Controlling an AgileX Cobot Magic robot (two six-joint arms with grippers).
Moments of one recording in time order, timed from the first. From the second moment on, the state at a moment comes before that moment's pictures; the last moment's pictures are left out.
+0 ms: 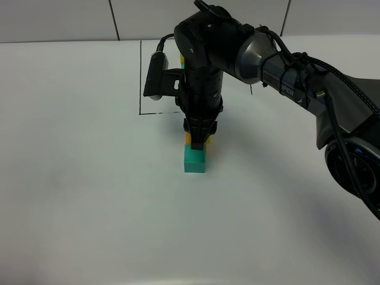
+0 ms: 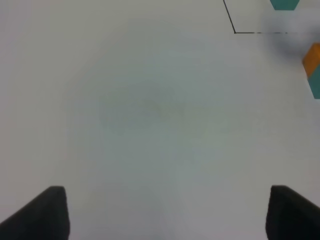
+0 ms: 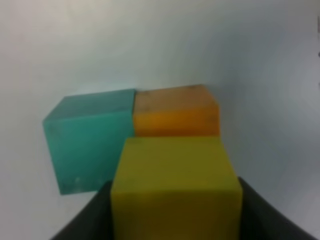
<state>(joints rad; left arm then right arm) -0.04 0.00 -0.51 -0.04 1.08 0.00 0.69 2.32 -2.02 -0.07 1.22 -0.74</state>
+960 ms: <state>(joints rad) -0.04 0.00 -0.51 -0.04 1.08 0.00 0.69 2.33 -2.05 -0.07 1.22 -0.74</state>
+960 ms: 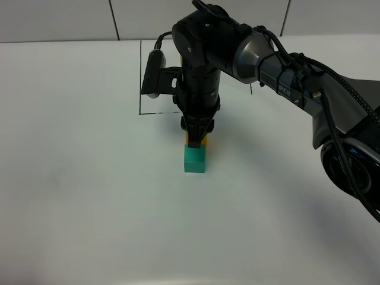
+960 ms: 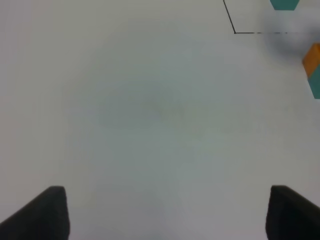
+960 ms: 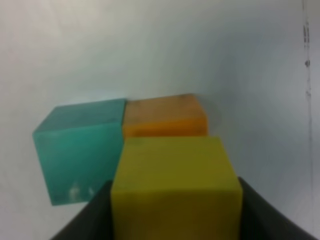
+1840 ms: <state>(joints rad) -0.04 0.00 -0.51 -0.04 1.08 0.00 0.69 2.37 -2.07 -0.05 1.22 -0.77</state>
